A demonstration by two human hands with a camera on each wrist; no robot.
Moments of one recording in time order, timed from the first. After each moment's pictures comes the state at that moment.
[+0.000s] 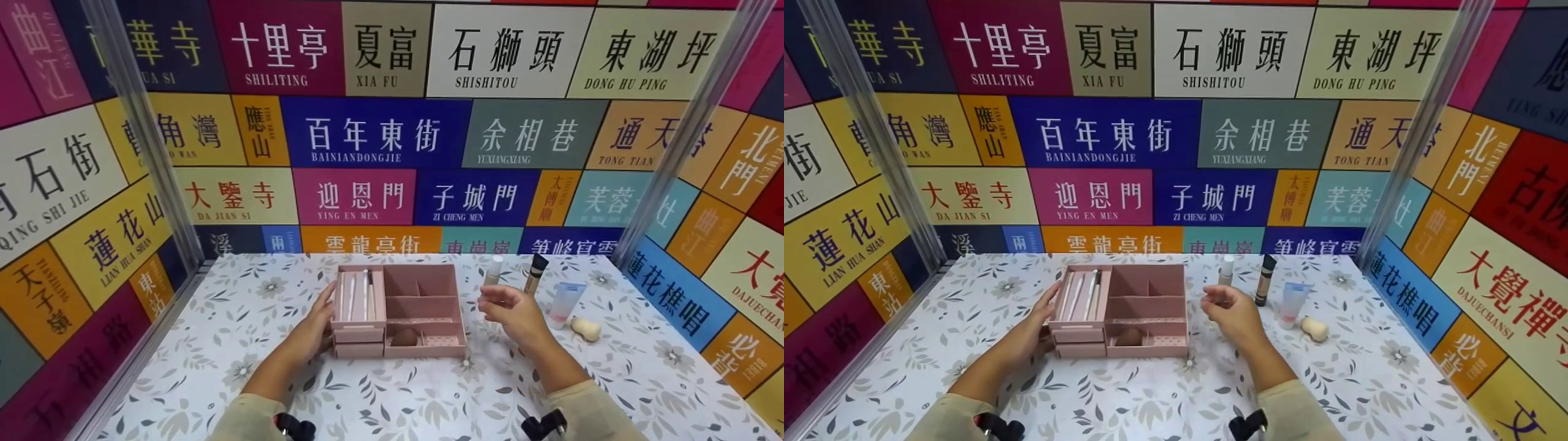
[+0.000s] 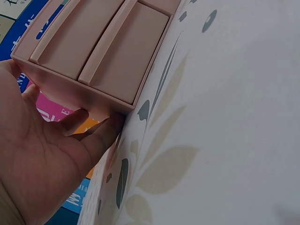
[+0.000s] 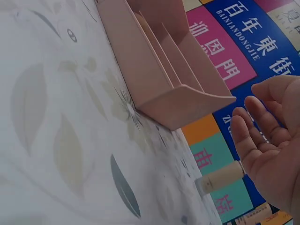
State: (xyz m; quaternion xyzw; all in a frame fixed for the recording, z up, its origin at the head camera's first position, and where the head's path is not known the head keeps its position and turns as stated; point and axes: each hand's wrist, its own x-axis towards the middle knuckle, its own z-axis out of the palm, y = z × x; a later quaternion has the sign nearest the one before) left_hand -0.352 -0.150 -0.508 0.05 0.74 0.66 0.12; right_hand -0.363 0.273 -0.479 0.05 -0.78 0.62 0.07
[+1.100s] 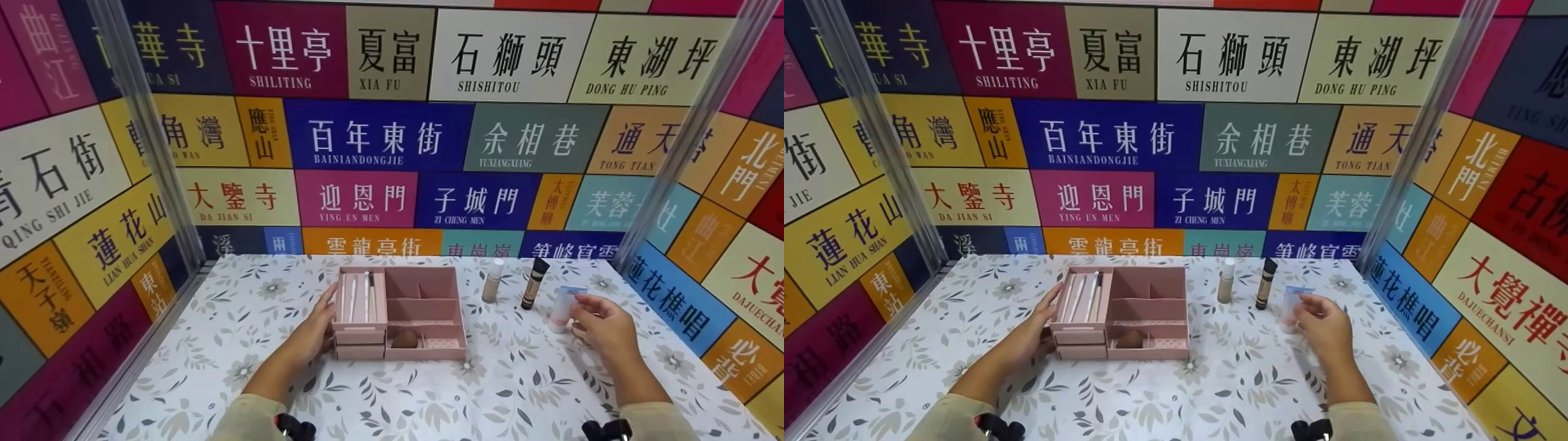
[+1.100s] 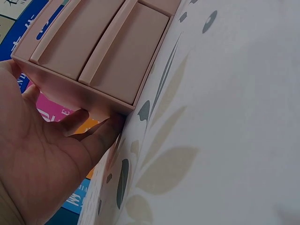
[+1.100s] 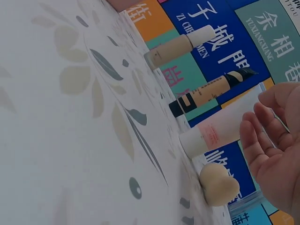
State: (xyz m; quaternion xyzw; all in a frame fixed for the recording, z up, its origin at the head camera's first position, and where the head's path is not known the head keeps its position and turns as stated) left_hand -0.350 -0.150 -0.507 0.08 0.74 0.66 0.11; right_hand -0.353 0.416 -0.480 -0.16 -0.81 0.56 0.10
